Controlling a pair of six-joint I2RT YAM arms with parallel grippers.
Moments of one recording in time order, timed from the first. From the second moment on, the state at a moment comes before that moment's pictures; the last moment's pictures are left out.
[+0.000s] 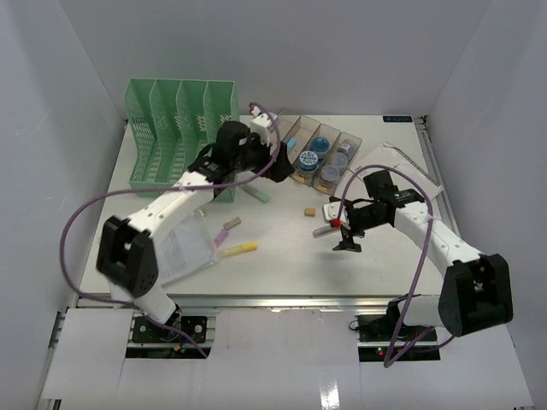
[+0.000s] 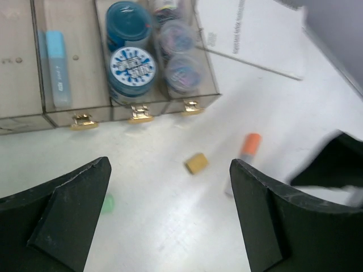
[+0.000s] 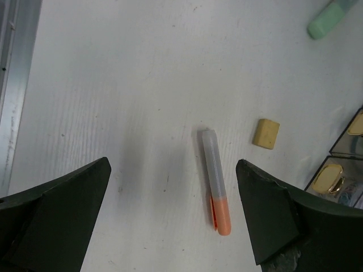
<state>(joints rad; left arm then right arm) -0.55 1.70 1.42 -0.15 0.32 -0.14 0.28 1.28 0.88 -0.80 -0.87 -1.42</state>
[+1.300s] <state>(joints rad) -0.55 0.87 0.70 0.00 0.35 -0.12 0.38 1.71 1.01 -0.60 -0.47 -1.26</state>
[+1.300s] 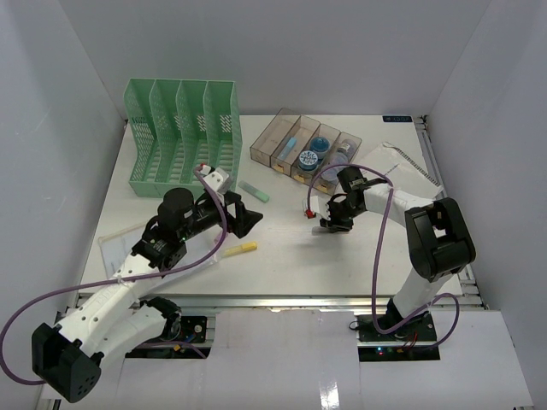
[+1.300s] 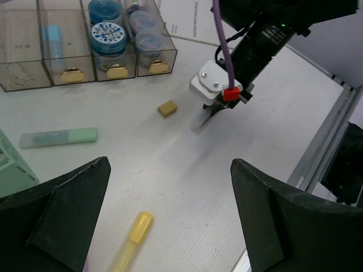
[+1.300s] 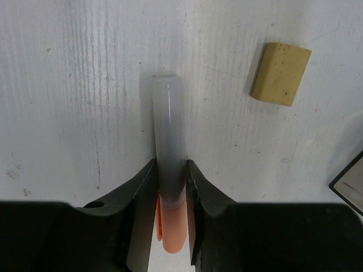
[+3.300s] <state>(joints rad) -0.76 1.79 0.75 1.16 0.25 -0.98 0.28 1.33 0.90 -0.21 -0.96 -0.27</state>
